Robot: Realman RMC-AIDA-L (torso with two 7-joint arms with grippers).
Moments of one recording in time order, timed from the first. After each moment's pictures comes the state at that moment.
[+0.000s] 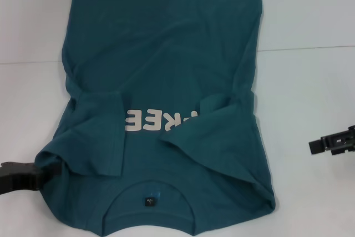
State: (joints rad) left arm -0.29 -2.18 0.77 1.08 2.18 1.34 -1.95; right arm 0.53 1.93 -0.69 -1.07 -2.39 -1.77 2.48
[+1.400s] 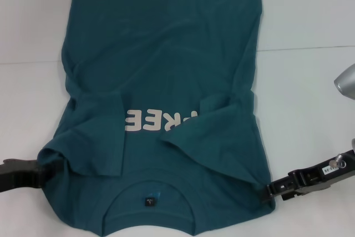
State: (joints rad) left arm -0.30 -2.17 0.78 1.08 2.18 1.34 -1.95; right arm 0.59 2.04 -0.82 -0.86 -2.48 -1.62 2.49
